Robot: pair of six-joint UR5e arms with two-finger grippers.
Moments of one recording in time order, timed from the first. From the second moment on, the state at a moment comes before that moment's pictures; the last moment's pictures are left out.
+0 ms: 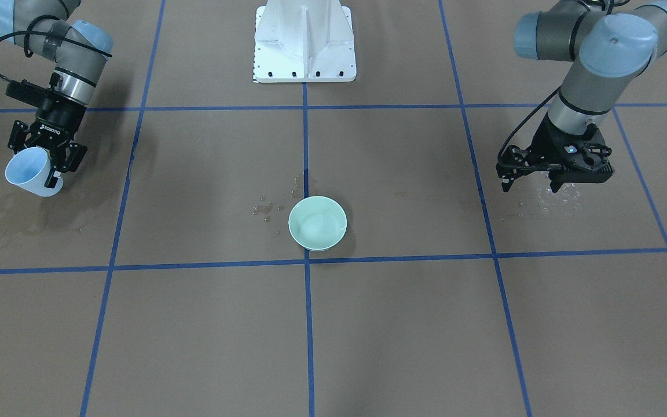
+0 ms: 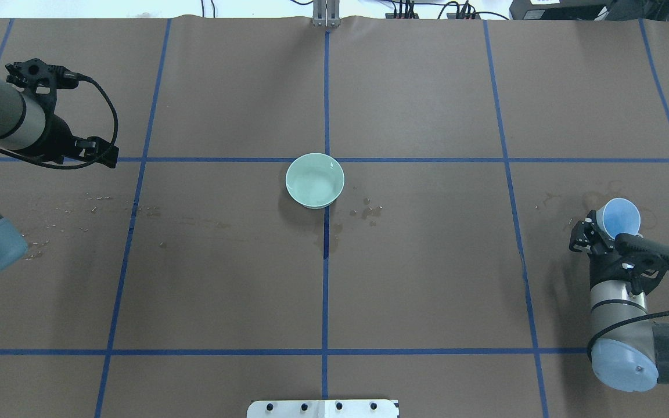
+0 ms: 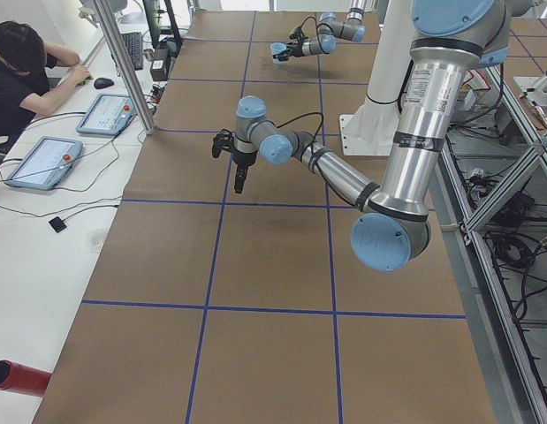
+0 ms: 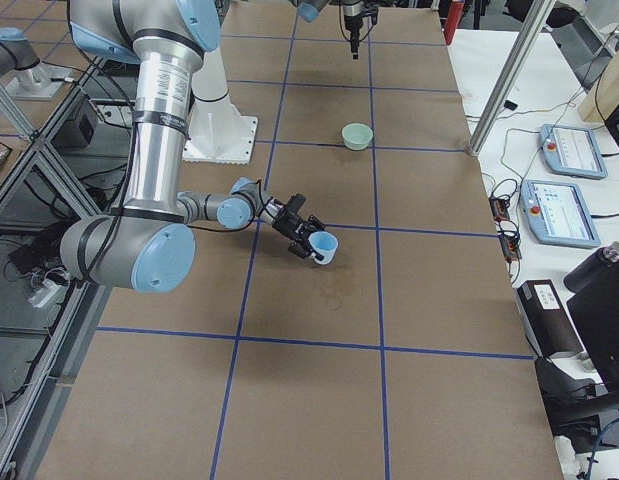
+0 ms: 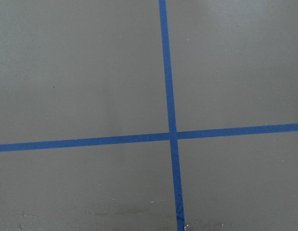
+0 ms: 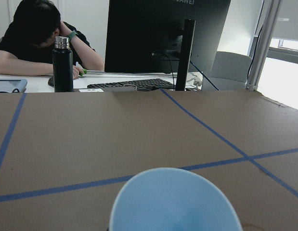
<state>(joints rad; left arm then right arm) -0.90 -1.79 -1.89 -1.72 -1.99 -0.83 0.20 -1.82 1.90 -1.41 0.60 2.00</state>
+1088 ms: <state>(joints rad) -0.90 -1.79 -1.88 -1.72 -1.98 -0.83 0.17 -1.82 1.87 -1.41 0.56 2.03</state>
